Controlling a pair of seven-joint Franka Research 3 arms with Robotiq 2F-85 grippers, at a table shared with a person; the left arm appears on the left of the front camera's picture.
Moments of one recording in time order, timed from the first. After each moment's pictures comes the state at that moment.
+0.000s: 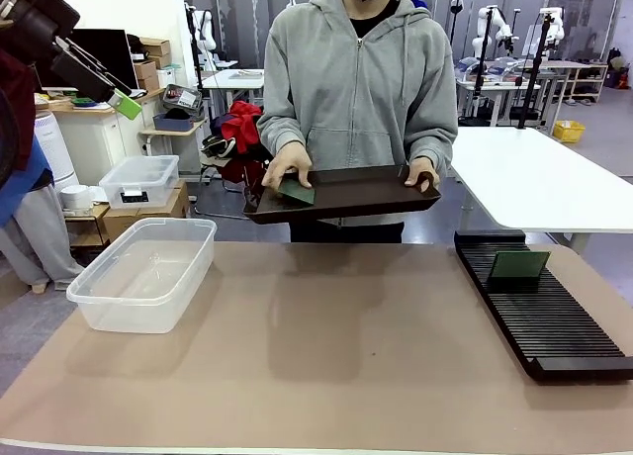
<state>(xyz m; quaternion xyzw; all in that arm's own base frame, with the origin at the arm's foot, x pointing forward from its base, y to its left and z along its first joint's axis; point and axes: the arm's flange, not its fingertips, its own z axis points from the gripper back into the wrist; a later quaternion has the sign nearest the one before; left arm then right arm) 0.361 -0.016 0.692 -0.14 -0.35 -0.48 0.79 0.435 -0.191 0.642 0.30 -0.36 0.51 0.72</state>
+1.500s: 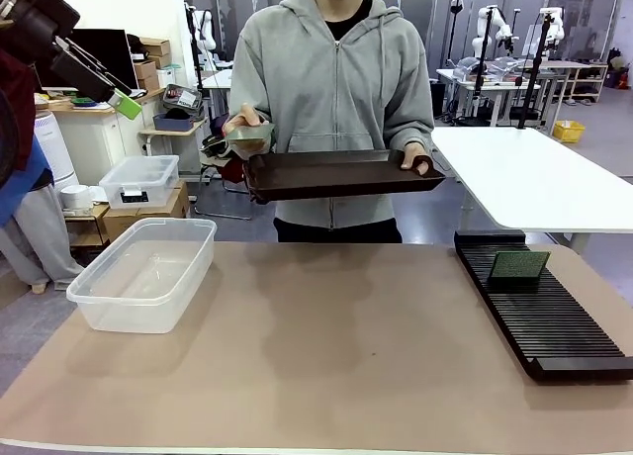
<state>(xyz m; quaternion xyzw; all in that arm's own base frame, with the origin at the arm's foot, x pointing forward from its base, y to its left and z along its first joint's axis) 0.361 -0.016 0.692 -0.14 -0.35 -0.48 0.79 0.450 -0.198 0.651 0.28 -0.37 0.52 0.72</state>
